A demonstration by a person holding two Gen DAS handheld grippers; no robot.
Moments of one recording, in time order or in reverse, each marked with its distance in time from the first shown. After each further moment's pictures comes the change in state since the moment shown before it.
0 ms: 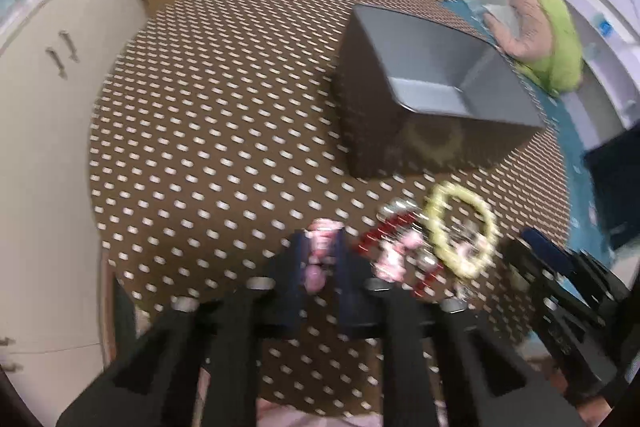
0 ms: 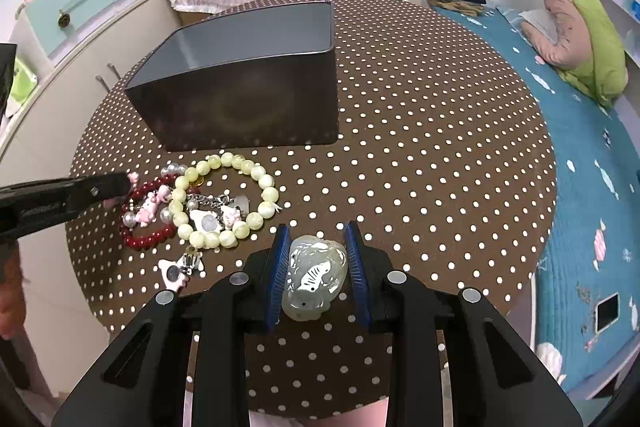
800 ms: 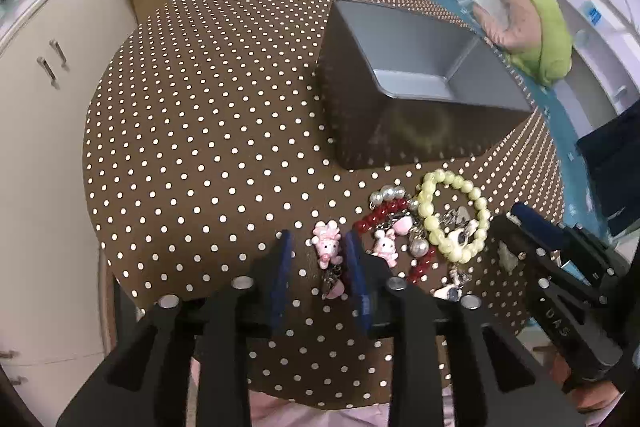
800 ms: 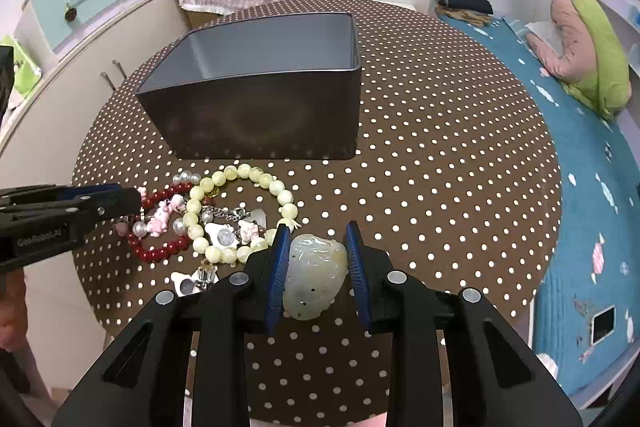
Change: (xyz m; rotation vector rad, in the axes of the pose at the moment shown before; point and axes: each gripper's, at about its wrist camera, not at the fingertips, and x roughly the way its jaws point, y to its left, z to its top) left arm -0.006 -0.011 -0.006 0.046 -0.009 0.005; right arm 0.001 0.013 0.014 -0.033 -0.013 0.003
